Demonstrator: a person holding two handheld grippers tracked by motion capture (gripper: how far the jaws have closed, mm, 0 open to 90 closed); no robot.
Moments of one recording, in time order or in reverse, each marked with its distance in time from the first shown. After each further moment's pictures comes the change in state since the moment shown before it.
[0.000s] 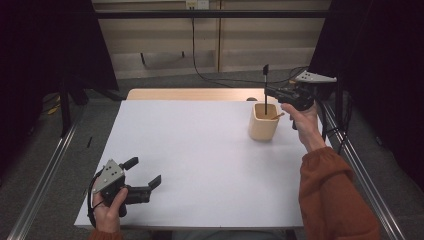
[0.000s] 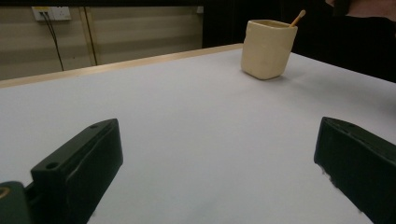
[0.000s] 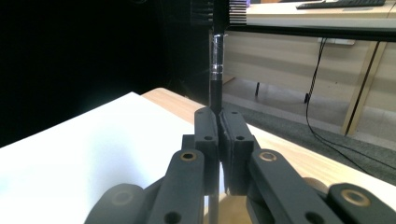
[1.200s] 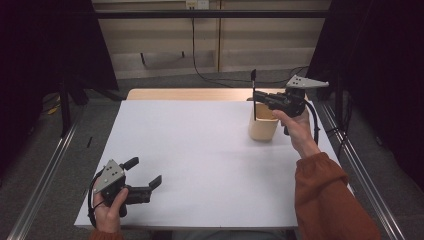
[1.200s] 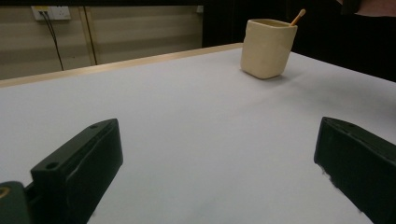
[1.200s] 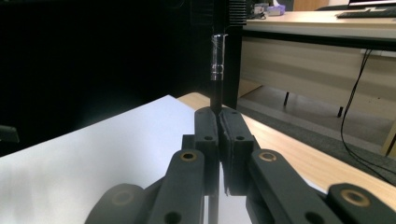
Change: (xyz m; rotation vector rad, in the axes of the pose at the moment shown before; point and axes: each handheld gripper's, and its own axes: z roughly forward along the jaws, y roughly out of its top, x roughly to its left) left arm -0.001 0.000 0.000 0.001 0.002 0.003; right arm 0.040 0.005 0.004 -0.031 0.115 -0.040
